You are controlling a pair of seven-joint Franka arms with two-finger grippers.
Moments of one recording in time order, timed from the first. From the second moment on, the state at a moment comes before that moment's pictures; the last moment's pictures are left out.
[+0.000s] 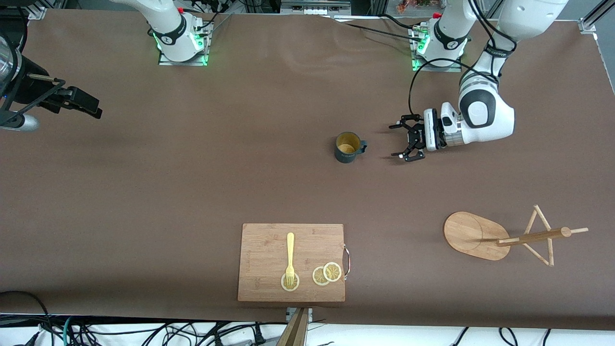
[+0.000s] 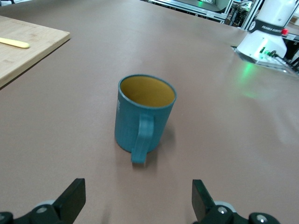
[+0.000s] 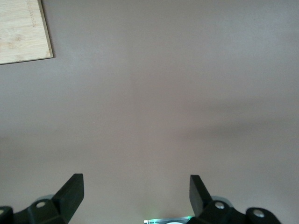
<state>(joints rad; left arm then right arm) 0.04 0.34 -0.18 -2.39 -1.37 2.19 2.39 0.63 0.07 -0.58 -1.49 0.04 1.47 0.17</state>
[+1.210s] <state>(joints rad) -0.06 0.52 -0.31 -2.37 -1.85 2.32 2.76 0.09 0.07 0.00 -1.50 0.03 1.44 0.16</state>
